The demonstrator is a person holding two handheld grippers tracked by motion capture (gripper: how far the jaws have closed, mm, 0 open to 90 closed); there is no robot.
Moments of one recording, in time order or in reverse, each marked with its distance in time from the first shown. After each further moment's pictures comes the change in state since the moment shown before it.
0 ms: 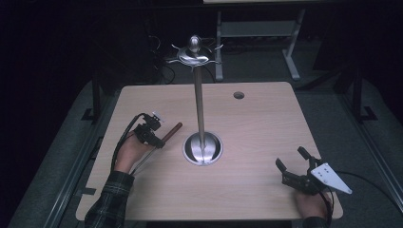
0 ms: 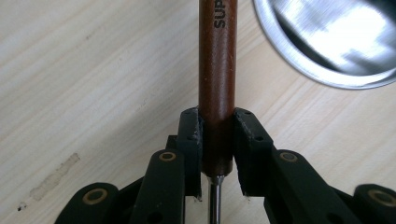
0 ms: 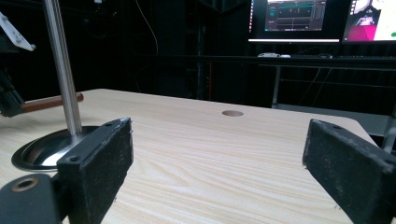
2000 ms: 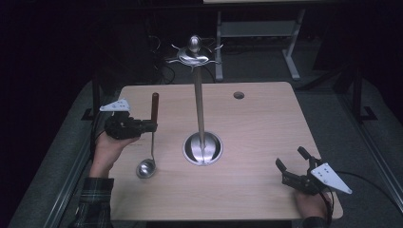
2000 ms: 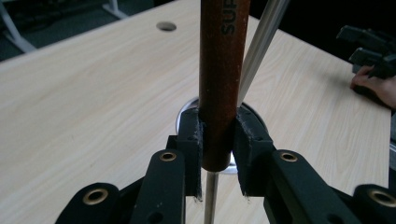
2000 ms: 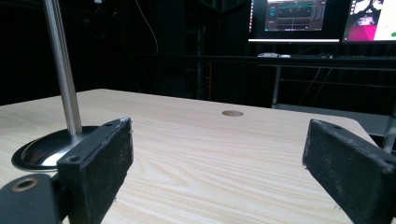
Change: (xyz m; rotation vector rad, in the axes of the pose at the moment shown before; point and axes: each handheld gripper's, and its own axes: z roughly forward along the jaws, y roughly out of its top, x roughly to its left) left arm -0.003 -0.037 -0.102 -0.616 -0.200 0.090; right arm 0.000 0.000 0.000 0.000 0.000 0.000
